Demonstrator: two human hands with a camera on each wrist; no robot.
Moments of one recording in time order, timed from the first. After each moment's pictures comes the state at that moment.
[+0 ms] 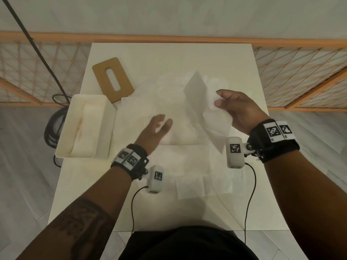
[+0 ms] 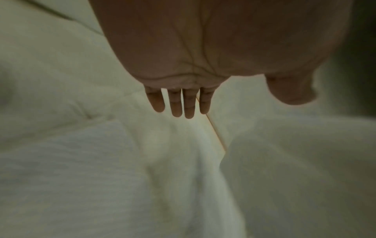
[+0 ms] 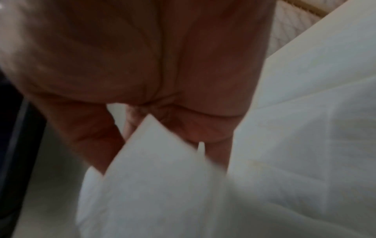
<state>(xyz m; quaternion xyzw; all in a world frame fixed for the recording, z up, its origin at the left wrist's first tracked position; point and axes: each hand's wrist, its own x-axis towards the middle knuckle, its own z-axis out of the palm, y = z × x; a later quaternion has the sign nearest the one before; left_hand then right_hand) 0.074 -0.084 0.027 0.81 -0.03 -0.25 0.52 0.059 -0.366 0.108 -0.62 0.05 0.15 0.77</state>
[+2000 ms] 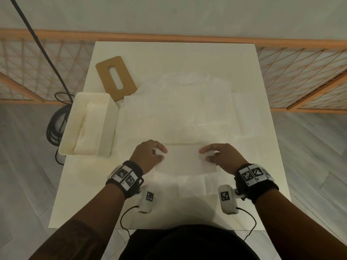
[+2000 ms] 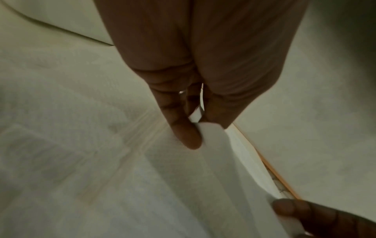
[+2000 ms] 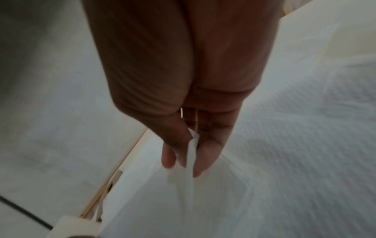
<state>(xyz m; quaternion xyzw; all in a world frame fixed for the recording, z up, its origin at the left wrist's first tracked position) 0.030 -0.047 -0.002 0.88 -0.04 -0.27 0.38 -0.027 -0.340 0.008 -0.81 0.17 0.27 0.50</state>
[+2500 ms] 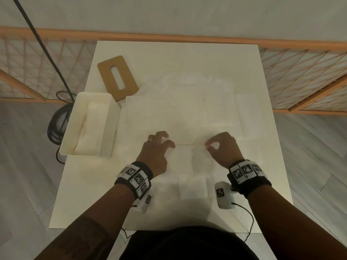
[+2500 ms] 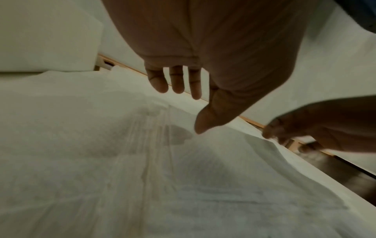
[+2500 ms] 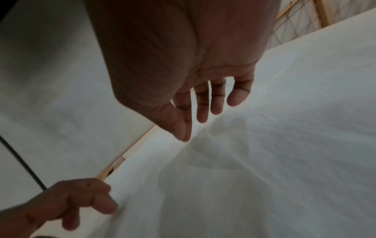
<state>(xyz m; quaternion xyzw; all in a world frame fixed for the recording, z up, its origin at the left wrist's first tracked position) 0.028 -0.064 -0.008 0.94 -0.23 -0.16 0.19 -0.003 -0.331 -0.001 -0.92 0.15 0.16 0.32</state>
